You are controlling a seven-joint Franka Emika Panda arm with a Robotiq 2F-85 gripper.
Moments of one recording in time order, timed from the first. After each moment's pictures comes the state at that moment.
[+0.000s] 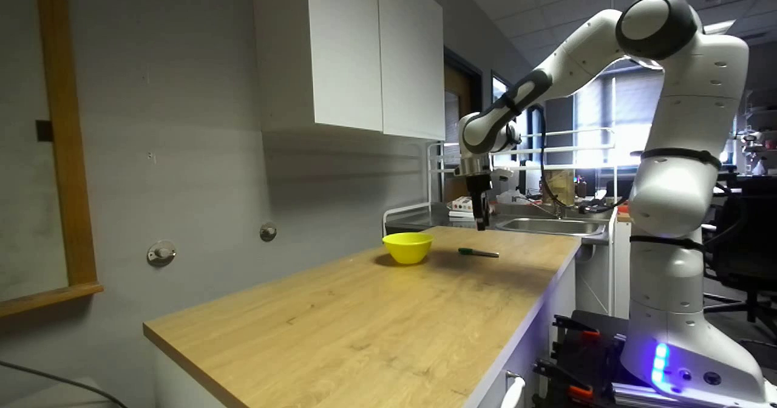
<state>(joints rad) -0.07 -0.22 -0.24 -2.39 -0.10 2.07 -0.46</state>
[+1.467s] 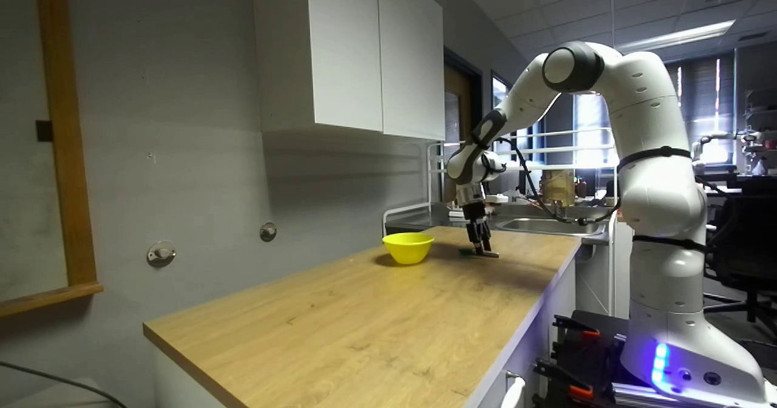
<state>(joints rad) -0.22 0.19 -0.23 -2.14 0.00 2.06 -0.49</state>
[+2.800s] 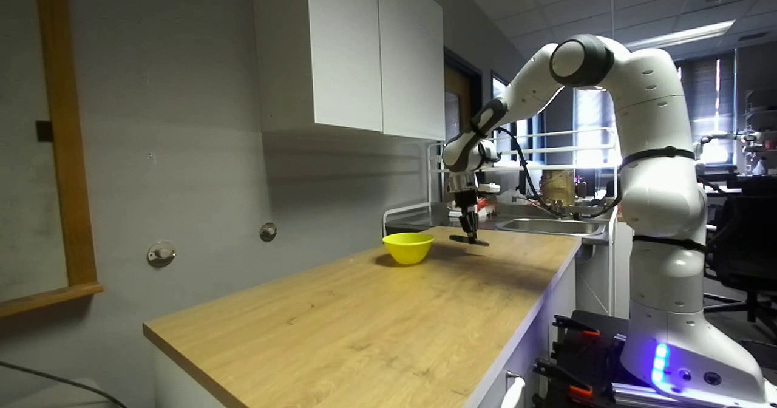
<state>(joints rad) -0.22 0.14 -0.18 -2.10 0.00 2.05 -0.48</state>
